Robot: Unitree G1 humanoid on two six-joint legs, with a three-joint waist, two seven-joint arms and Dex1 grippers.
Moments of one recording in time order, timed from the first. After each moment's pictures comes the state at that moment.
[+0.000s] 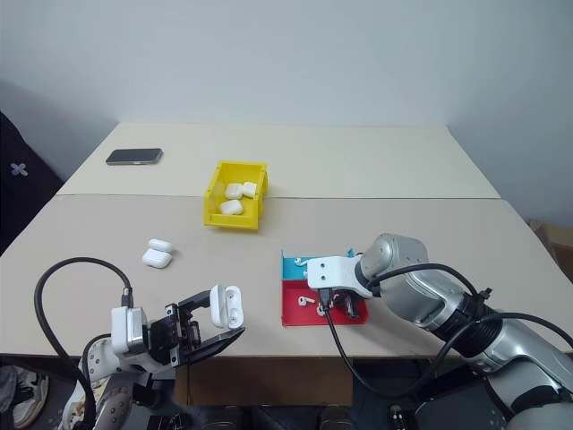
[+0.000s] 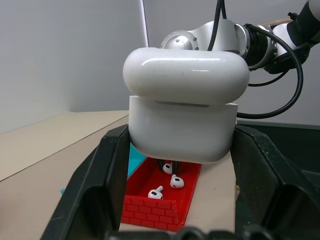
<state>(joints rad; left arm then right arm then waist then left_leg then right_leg) 0.10 0.42 0.00 -0.25 -0.59 -0.28 -1.16 -0.81 -0.85 0.72 -0.29 -0.19 0.84 1.23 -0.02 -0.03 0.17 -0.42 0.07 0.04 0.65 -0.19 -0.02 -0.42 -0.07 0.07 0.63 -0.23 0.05</state>
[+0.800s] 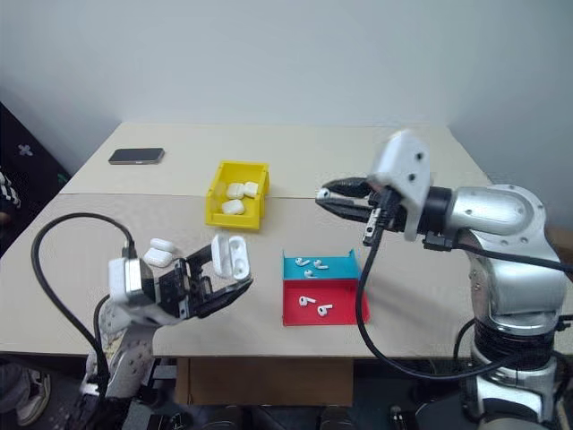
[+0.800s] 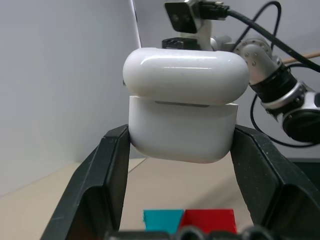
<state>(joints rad) -0.20 0.34 0.00 -0.18 -0.67 -0.19 -1.13 -0.69 -0.59 -0.25 -0.54 0.33 0.75 1.05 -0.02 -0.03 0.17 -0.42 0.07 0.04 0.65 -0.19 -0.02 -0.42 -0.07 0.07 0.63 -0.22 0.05</state>
